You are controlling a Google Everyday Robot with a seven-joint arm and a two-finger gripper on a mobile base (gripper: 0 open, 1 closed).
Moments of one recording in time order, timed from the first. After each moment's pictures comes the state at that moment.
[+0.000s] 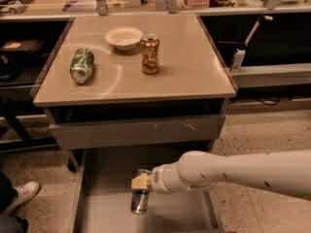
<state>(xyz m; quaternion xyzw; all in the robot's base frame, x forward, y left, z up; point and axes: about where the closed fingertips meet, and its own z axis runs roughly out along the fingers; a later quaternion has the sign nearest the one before) 0.447 0.038 0.533 -0.04 0.93 0.34 0.12</state>
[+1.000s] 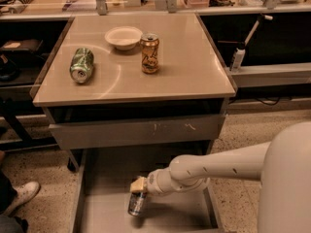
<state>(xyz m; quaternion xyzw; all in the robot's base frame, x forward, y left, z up) 0.471 0.054 0.434 0.03 0.94 0.35 0.06</state>
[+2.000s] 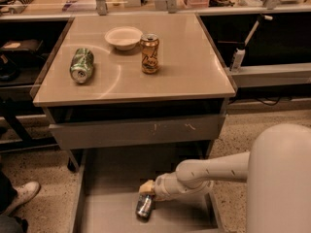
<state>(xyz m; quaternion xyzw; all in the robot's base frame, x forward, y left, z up) 0.482 0.027 0.372 0.10 0.93 0.34 0.02</state>
